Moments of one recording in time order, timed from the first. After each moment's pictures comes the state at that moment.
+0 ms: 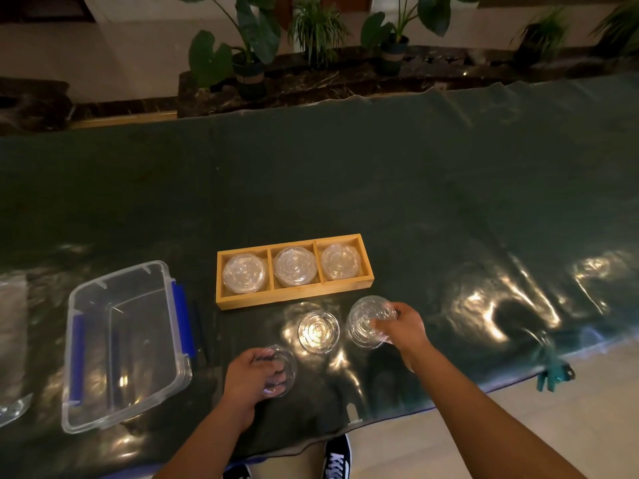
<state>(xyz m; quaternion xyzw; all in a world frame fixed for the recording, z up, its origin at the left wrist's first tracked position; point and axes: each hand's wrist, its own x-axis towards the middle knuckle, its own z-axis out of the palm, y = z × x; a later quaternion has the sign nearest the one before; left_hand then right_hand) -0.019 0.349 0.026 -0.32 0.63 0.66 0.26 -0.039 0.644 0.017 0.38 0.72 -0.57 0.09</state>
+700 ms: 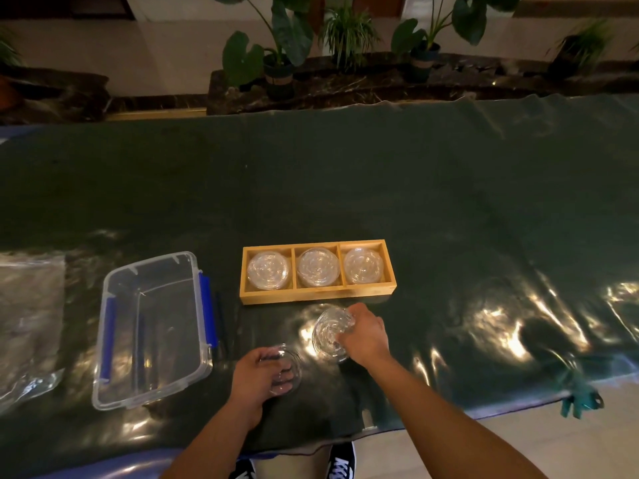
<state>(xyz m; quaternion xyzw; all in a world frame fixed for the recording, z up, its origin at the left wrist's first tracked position) -0.014 0.330 0.030 -0.34 0.61 0.67 0.24 -0.058 0.543 0.023 0.20 0.90 -0.34 0.16</state>
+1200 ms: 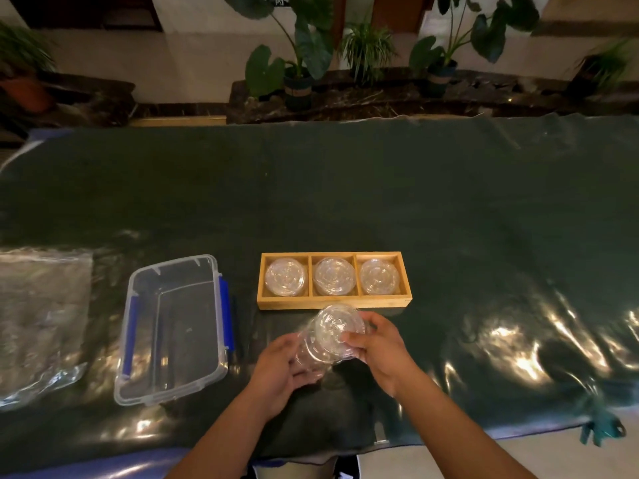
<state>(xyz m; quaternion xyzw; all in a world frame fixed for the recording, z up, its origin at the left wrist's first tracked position) -0.032 0.338 0.051 -0.31 0.51 0.76 0.26 -0.043 0.532 0.069 0.26 0.58 -0.75 0.17</state>
